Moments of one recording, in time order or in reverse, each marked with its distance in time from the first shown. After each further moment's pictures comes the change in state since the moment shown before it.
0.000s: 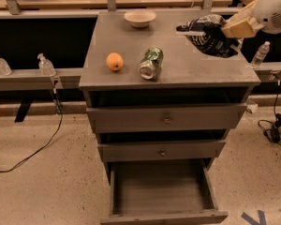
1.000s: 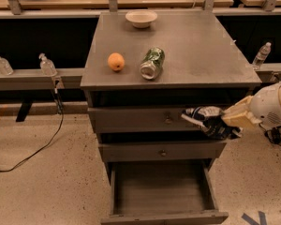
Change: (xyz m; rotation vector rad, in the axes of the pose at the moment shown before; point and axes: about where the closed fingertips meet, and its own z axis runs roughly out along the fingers) arm 0.170 0.154 0.032 -0.233 0.155 0.131
